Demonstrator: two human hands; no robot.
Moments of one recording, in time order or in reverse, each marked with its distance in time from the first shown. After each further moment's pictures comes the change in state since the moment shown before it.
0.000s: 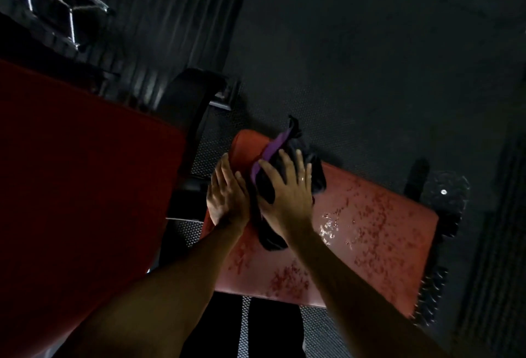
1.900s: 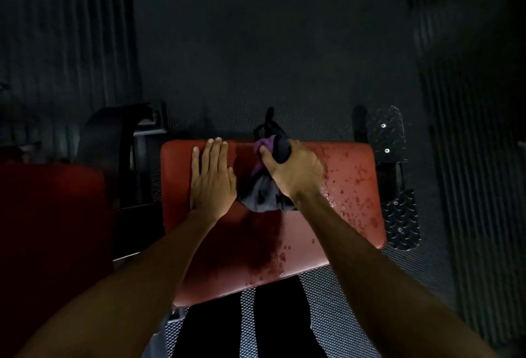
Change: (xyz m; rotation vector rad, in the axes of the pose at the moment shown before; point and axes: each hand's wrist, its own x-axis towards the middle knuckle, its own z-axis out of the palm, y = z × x) left_hand 0.005 0.057 0.017 0.317 -0.187 0.808; right_hand -0.029 0.071 -0.085 0.207 0.232 0.657
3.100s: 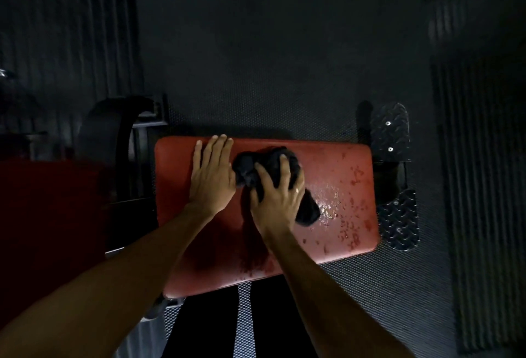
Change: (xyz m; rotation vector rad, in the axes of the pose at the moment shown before) left_hand 0.009 0.015 -0.010 -0.061 -0.076 0.023; right_hand -0.065 0.030 0.065 -0.120 0.064 -0.135
